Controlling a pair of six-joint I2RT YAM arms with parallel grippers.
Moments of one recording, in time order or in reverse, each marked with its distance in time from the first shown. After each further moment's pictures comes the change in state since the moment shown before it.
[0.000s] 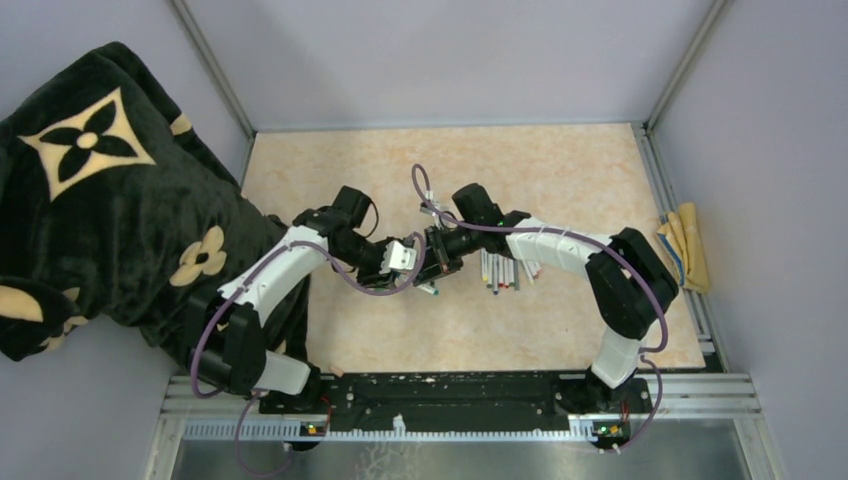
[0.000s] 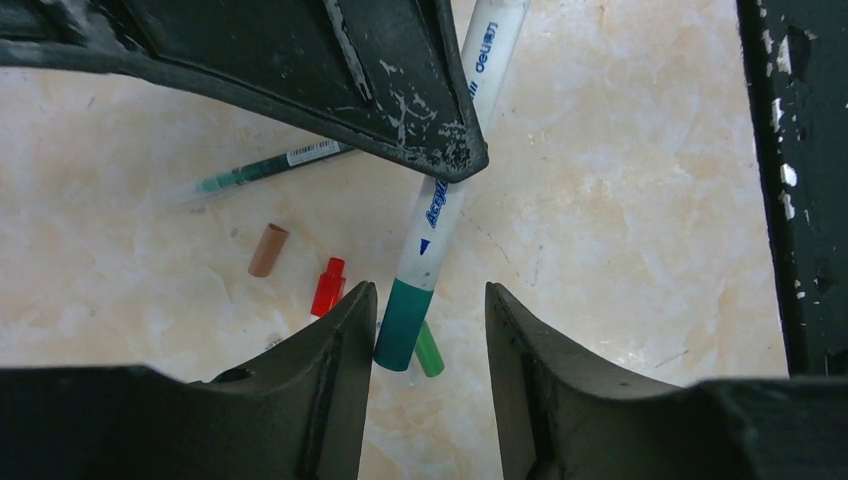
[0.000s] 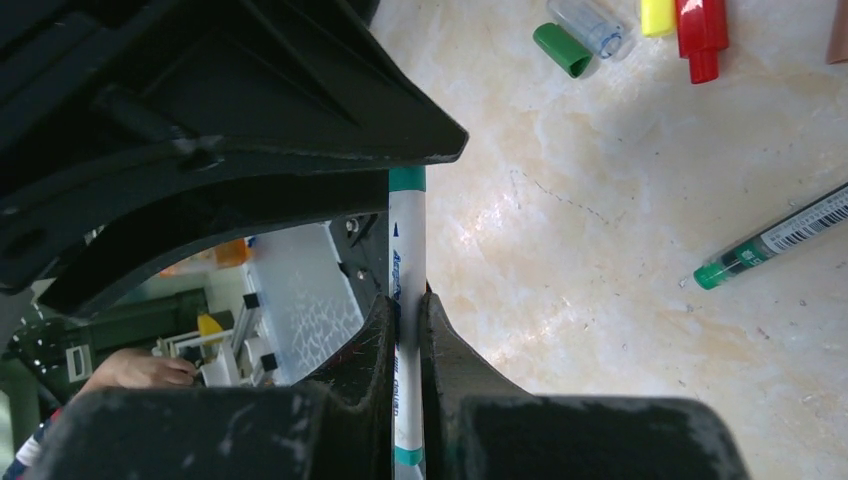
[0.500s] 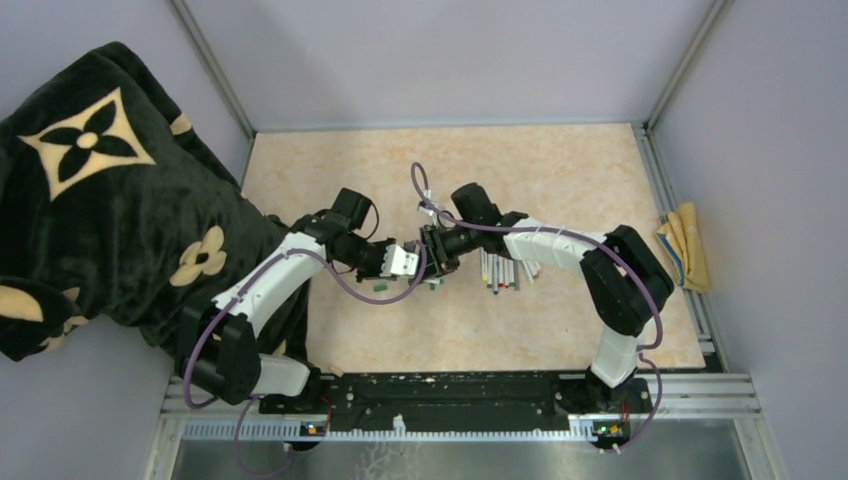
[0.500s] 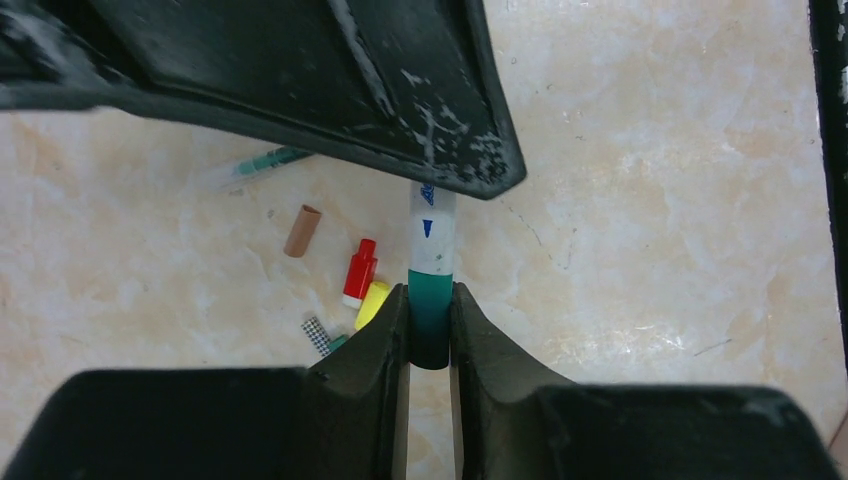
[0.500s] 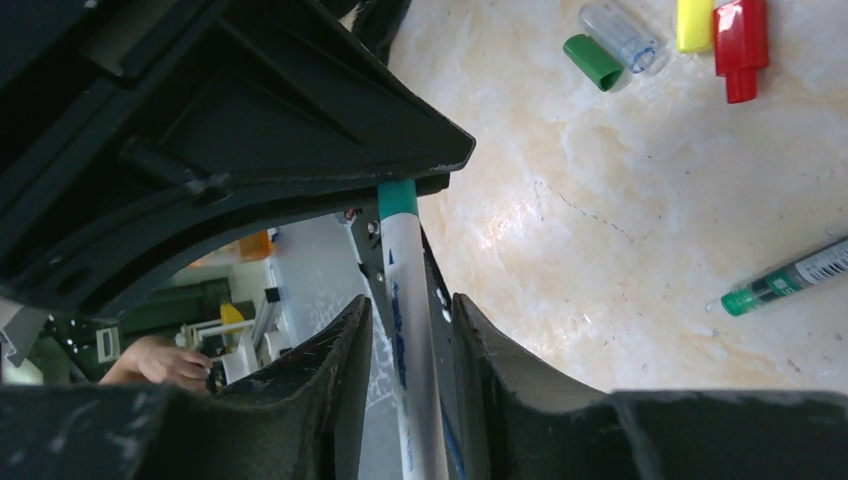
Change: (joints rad) left arm -0.025 -0.047 -0.042 0.066 -0.096 0.002; right arm -0.005 0.016 -0.001 0.055 -0.061 0.034
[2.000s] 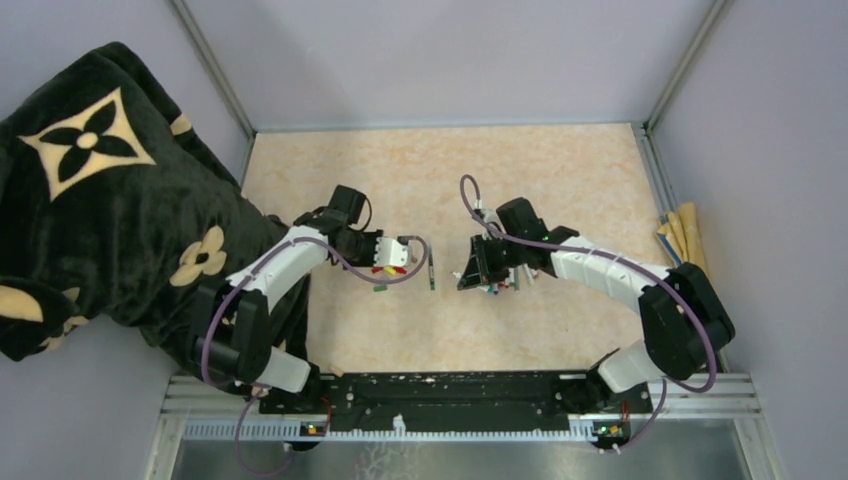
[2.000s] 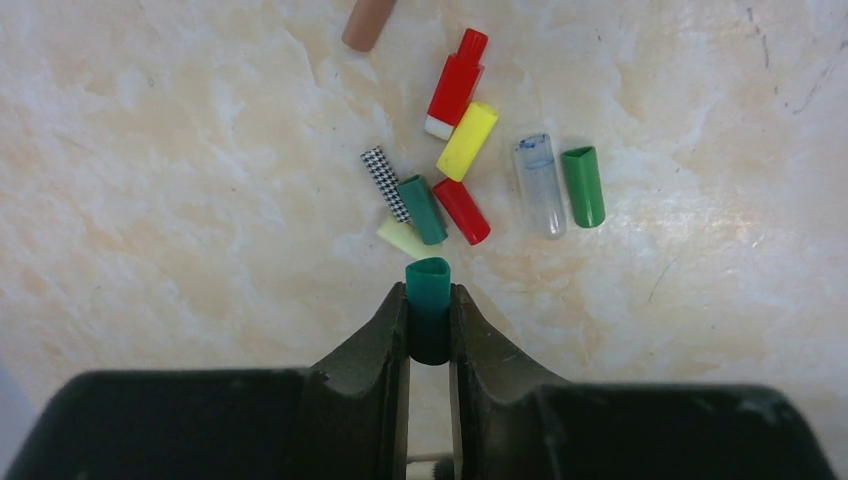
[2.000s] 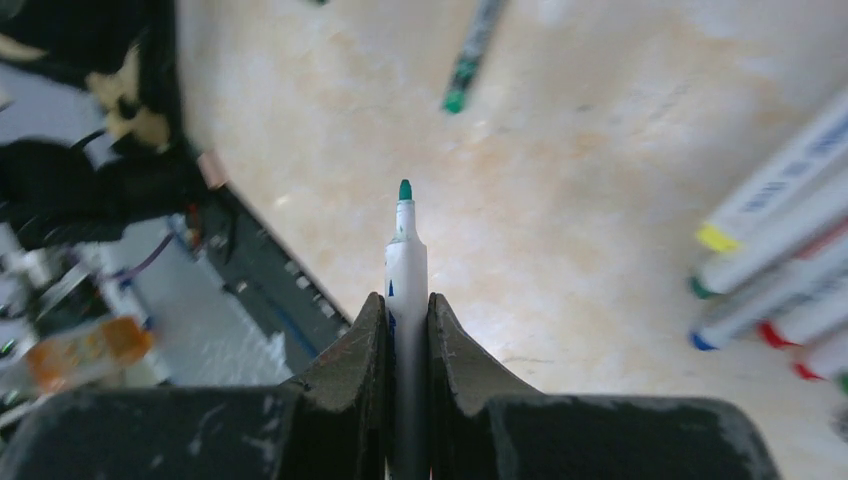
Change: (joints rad) left arm 0.074 0.090 -0.029 0.155 -0.355 0.059; right arm -0.114 -0.308 -0.267 -0.201 0.253 -0.097
